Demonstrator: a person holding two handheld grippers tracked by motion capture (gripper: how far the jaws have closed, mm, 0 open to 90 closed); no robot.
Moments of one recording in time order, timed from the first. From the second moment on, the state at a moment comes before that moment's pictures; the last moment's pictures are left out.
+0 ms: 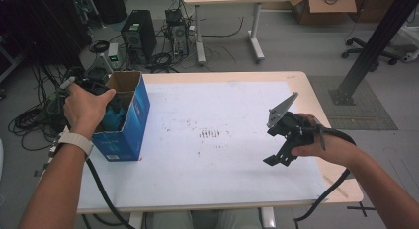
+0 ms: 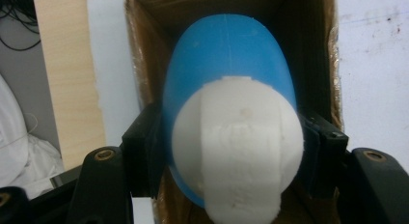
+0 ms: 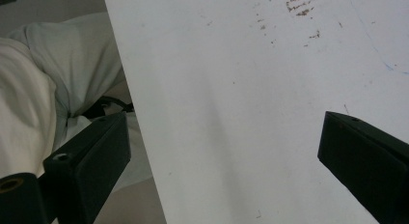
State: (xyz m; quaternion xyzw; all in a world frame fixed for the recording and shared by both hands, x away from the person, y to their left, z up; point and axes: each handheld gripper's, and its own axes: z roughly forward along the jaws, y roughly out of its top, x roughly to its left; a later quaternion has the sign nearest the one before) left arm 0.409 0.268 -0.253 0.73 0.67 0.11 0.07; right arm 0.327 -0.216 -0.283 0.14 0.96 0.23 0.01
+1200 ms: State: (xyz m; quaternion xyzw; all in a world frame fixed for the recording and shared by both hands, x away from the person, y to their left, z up) left arm 0.412 0.274 -0.272 0.74 0.67 0.09 0.07; right arm 0.322 -0.215 -0.286 0.14 0.96 0.23 0.01
